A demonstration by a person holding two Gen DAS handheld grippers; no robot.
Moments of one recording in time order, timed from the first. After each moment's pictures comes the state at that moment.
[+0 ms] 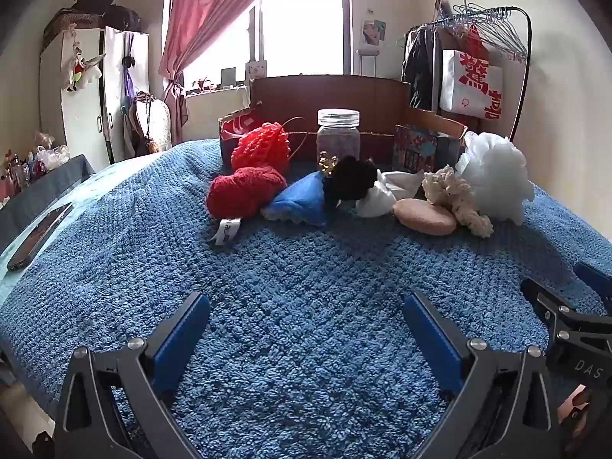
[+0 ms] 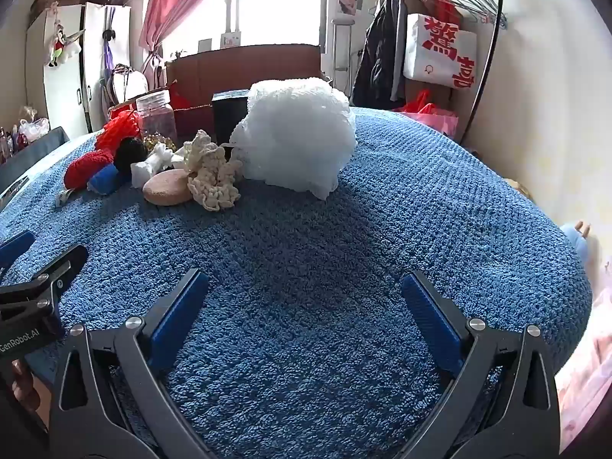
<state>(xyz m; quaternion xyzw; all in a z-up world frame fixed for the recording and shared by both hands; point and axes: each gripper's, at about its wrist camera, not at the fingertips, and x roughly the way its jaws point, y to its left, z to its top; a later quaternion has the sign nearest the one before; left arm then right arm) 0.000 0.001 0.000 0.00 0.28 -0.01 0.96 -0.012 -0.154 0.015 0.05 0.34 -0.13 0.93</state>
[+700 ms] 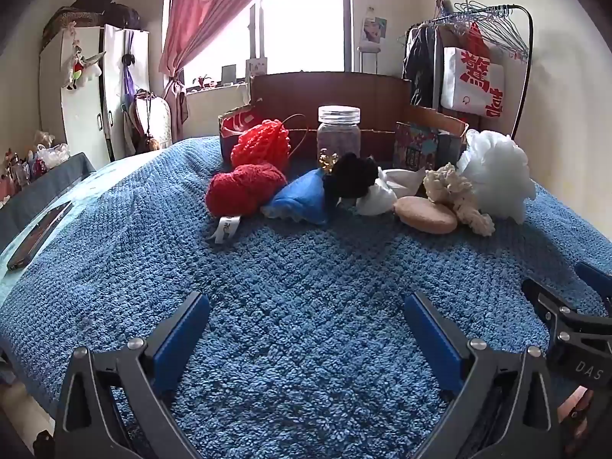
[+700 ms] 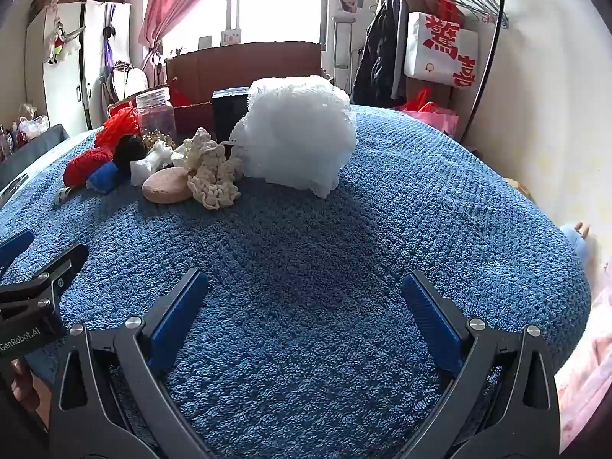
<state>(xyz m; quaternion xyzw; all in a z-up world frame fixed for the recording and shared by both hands) 0.002 -0.001 -0.003 0.01 0.28 0.00 0.96 -0.008 -0.153 0.015 0.05 0.34 -0.13 0.93</state>
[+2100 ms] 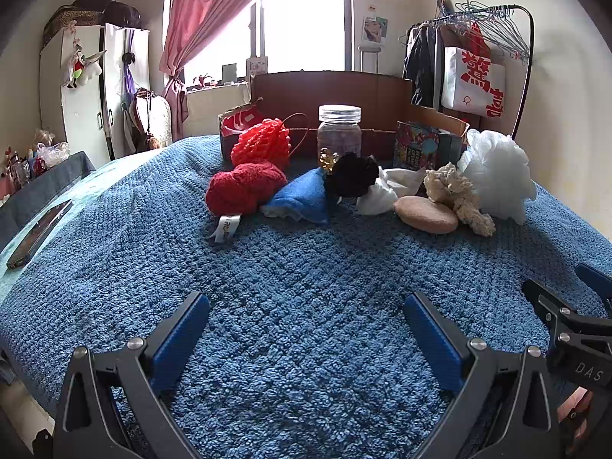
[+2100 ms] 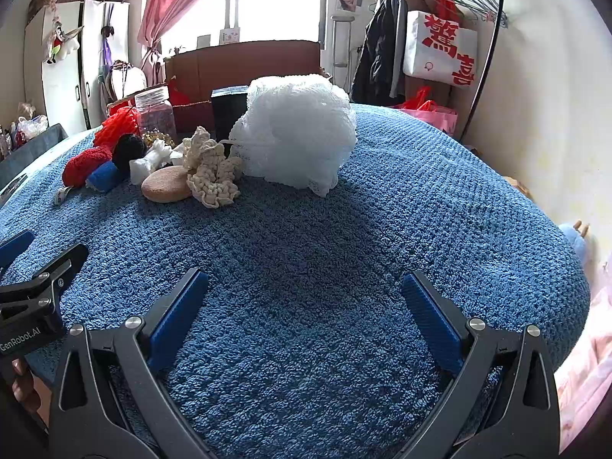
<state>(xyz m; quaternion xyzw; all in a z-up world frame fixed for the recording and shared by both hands) 0.003 0.001 -0.003 0.01 0.28 0.00 0.96 -0.010 -0.152 0.015 0.05 0.34 -0.13 0.93</state>
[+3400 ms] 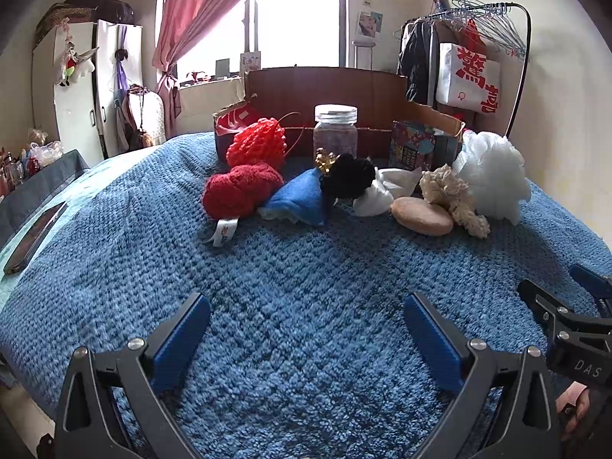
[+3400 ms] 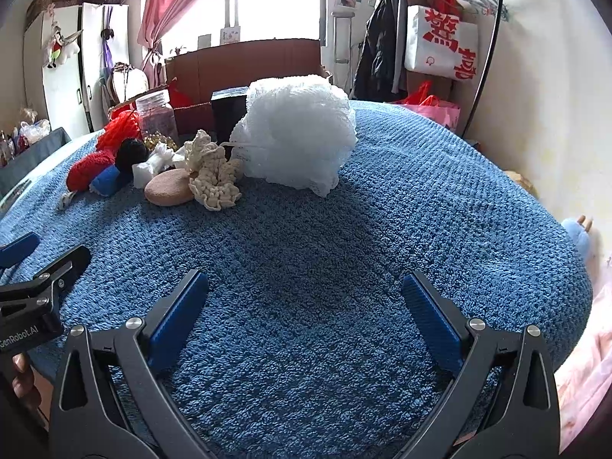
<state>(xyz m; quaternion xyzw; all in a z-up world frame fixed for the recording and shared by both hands) 0.011 0.008 0.003 0.01 0.29 -0.02 0.96 -0.013 -0.156 0.017 0.07 0.35 -0.12 0.93</state>
